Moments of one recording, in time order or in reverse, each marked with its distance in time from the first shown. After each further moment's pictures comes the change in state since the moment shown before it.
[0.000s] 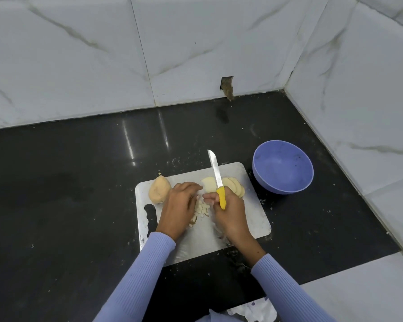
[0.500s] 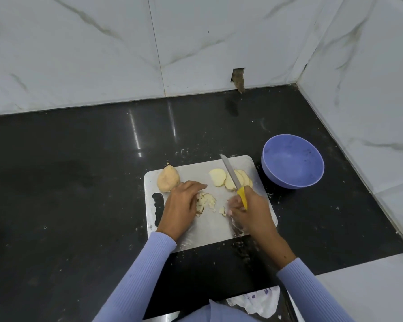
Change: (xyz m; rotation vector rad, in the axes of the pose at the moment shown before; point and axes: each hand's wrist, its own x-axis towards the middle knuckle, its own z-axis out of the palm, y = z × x) left_hand -0.025 -0.004 -0.009 -0.055 0.012 -0.008; right_hand -0.010 0.017 -0.035 -0.281 -0.128 0.005
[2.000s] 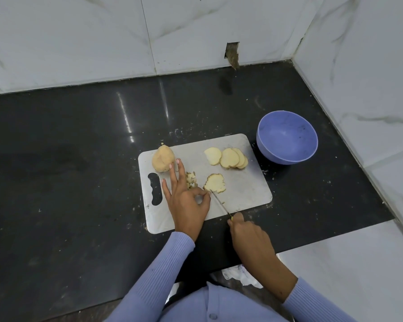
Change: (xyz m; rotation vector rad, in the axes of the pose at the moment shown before) left_hand -0.038 0.023 0.044 0.104 0.271 -0.248; right_hand -0.095 0.000 0.021 -0.677 -0.240 0.055
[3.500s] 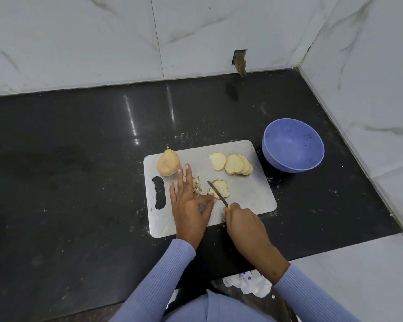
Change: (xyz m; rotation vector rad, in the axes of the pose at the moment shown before) left_hand -0.003 -0.007 0.000 -0.048 0.001 0.110; right_hand 0.034 -0.014 -0.018 0.140 0.103 -0.022
